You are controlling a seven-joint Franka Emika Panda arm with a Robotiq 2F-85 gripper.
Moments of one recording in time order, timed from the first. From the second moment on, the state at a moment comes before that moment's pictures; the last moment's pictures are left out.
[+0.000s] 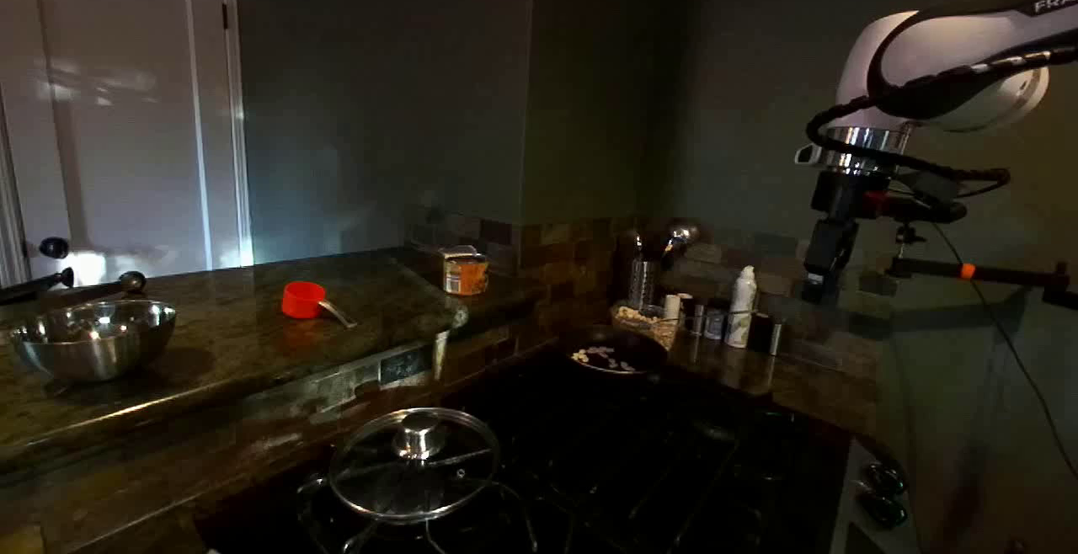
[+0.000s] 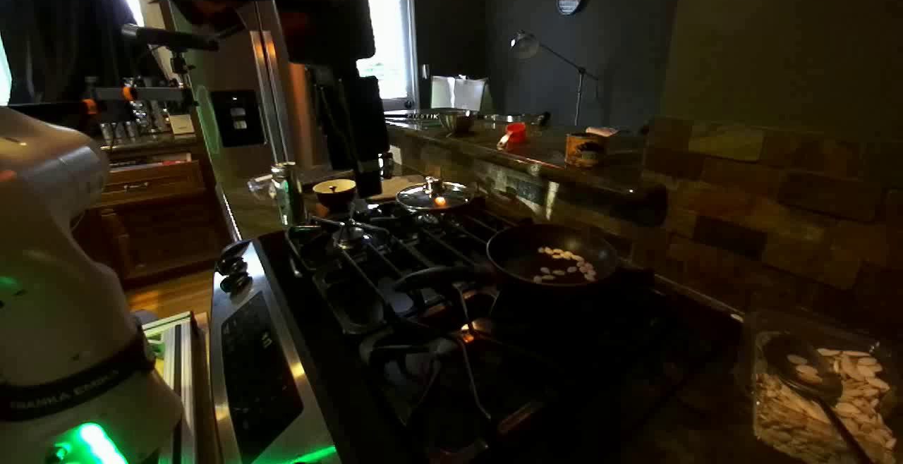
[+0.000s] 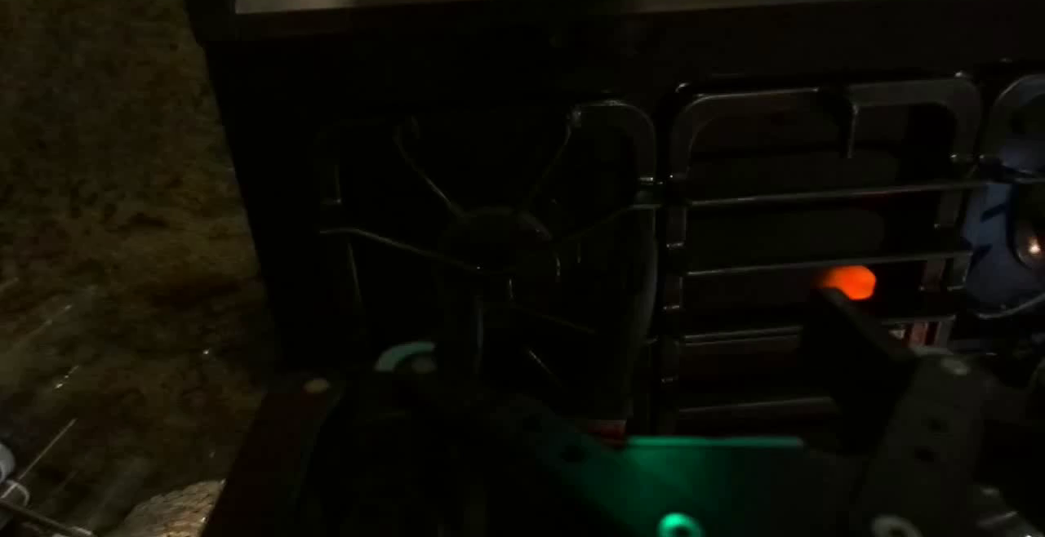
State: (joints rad) arm -0.20 -0.79 -0.34 -2.57 -0.19 1.87 -0.36
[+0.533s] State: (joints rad) arm -0.20 -0.79 -0.34 -2.57 -0.15 1.93 -0.36
